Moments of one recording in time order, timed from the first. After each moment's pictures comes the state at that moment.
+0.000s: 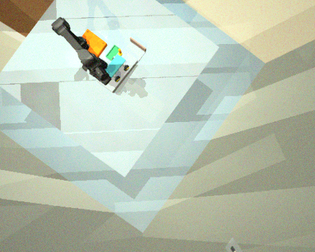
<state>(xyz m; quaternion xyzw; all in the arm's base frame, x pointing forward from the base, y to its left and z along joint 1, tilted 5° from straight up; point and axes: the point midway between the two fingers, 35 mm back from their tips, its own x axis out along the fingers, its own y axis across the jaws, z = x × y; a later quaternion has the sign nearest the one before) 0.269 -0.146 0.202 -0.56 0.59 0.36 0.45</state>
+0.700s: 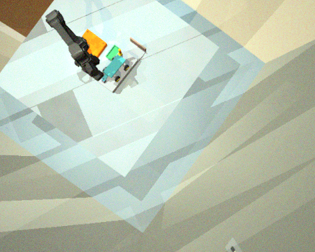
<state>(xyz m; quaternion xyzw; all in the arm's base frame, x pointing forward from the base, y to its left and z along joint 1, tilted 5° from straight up) 0.216 -0.148 0.200 -0.57 0.59 0.36 0.45</state>
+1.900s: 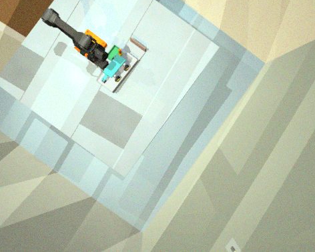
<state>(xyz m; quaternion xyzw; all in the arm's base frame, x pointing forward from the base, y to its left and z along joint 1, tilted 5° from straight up) 0.204 -0.068 0.181 -0.57 0.58 0.36 0.46</state>
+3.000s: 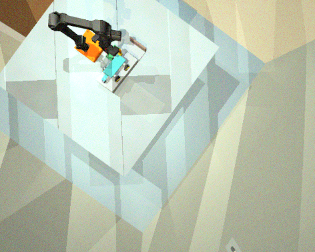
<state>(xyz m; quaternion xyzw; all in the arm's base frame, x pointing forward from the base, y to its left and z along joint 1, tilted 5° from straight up) 0.214 0.044 0.152 -0.56 0.59 0.36 0.45</state>
